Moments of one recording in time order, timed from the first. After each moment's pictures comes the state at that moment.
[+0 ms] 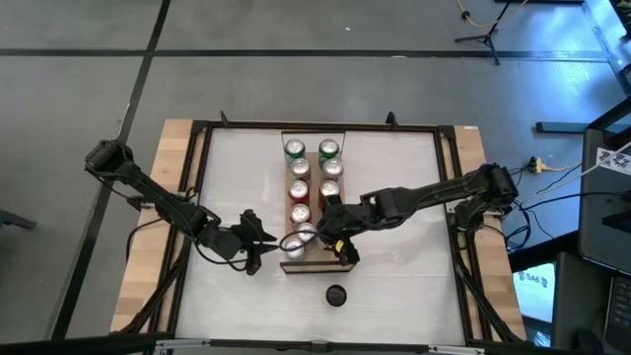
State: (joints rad) left arm -0.53 1.22 0.59 -0.04 -0.52 -0.75; right arm 0.23 1.75 1.51 -0.66 0.02 -0.14
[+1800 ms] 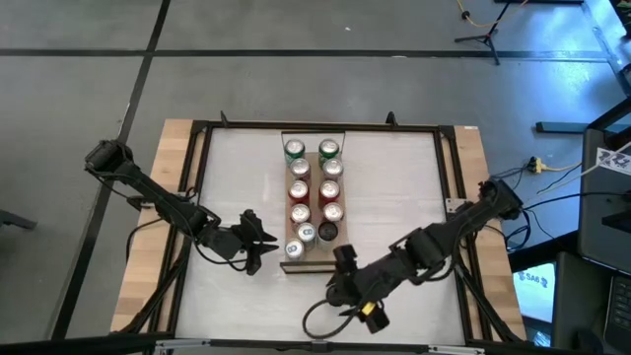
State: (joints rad) left arm -0.53 1.22 0.59 -0.04 -0.51 -0.75; right arm 0.57 1.80 1.87 -0.81 0.04 0.11
